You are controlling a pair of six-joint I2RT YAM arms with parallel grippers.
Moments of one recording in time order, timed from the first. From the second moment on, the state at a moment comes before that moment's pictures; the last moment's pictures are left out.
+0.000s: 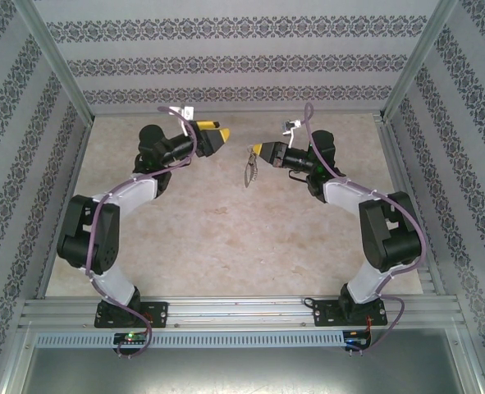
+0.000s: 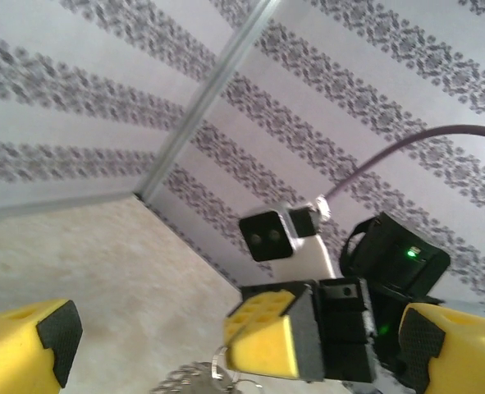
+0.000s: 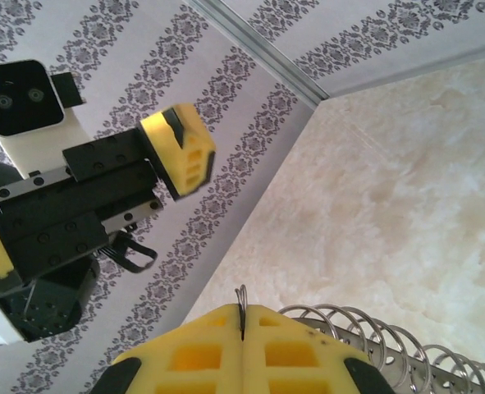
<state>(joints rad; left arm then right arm) -0.22 1.68 1.05 0.81 0.79 -0.70 0.27 1.69 0.97 0.63 -0.88 0.83</state>
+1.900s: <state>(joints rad) -0.16 1.72 1.14 0.60 0.93 -0.48 0.28 1.89 1.63 -0.56 -1.04 -0.08</state>
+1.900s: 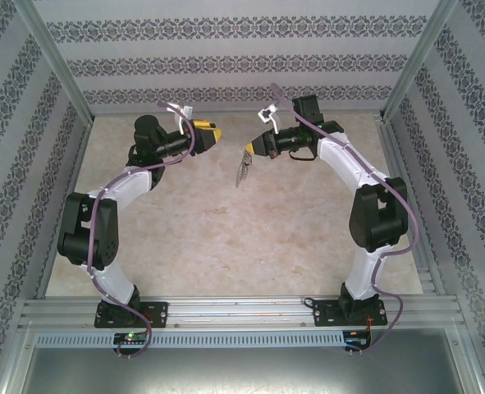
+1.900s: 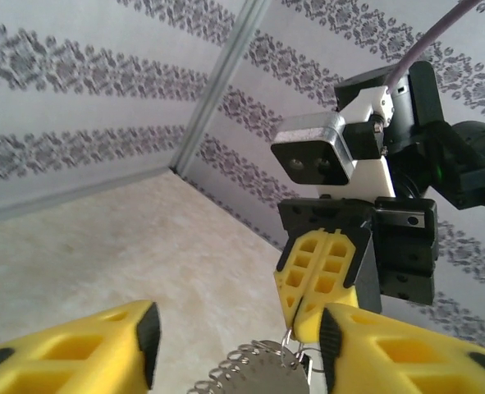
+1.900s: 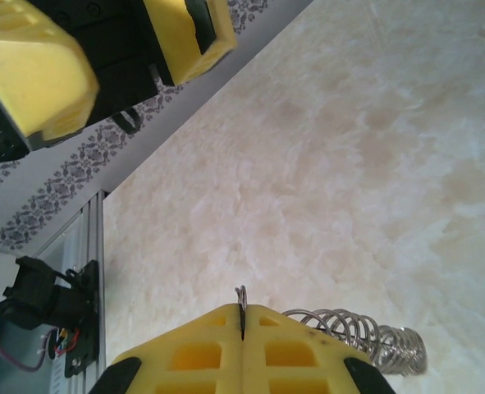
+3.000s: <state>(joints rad) -0.27 1.84 1.15 0.68 1.14 -0.68 0.30 1.89 1.63 -0.61 -1.10 -0.12</state>
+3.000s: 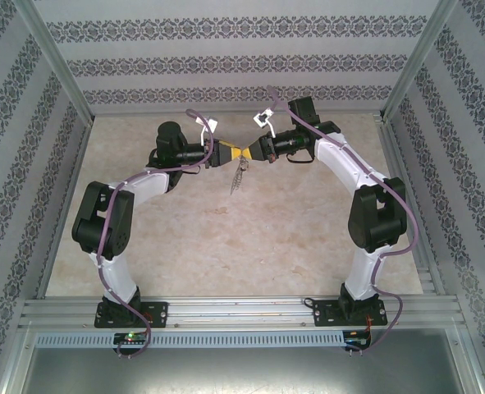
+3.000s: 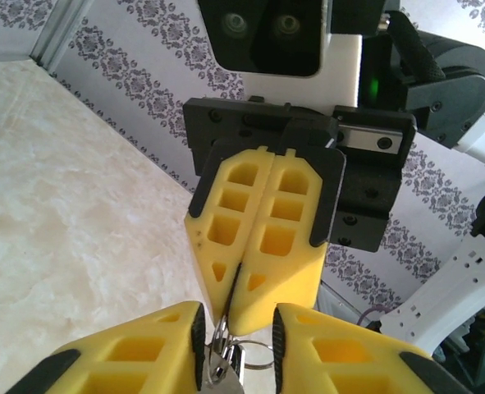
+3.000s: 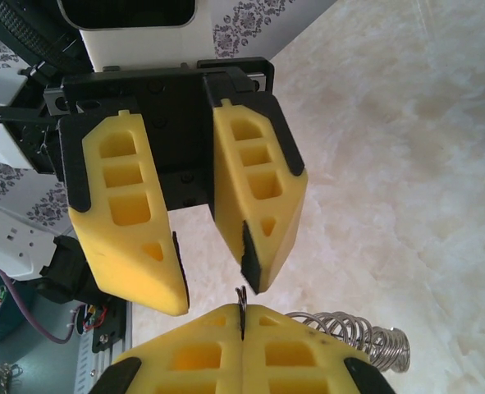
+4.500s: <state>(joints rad) -0.29 1.91 1.15 0.83 1.19 -0.79 0.28 1.88 1.59 -0.54 -1.15 -0.09</state>
